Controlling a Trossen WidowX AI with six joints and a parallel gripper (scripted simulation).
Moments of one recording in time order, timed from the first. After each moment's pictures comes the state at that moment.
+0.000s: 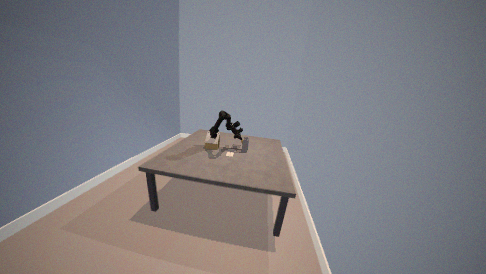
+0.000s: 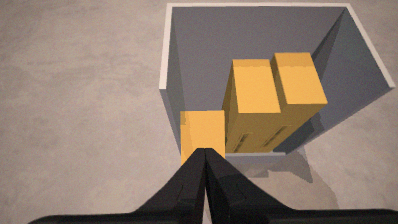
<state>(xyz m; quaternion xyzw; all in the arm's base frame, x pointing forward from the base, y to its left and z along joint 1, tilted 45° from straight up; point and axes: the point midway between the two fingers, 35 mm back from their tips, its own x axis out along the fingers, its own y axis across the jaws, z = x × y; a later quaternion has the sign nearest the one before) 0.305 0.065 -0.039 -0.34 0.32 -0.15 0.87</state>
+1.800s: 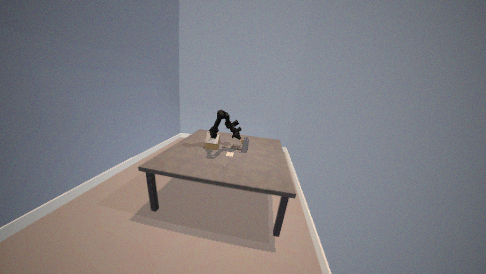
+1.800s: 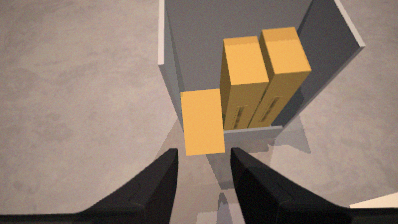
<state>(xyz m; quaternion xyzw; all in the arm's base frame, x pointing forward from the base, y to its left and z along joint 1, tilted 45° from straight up) 0.285 0.071 -0.036 -0.30 0.32 -0.17 0.88</state>
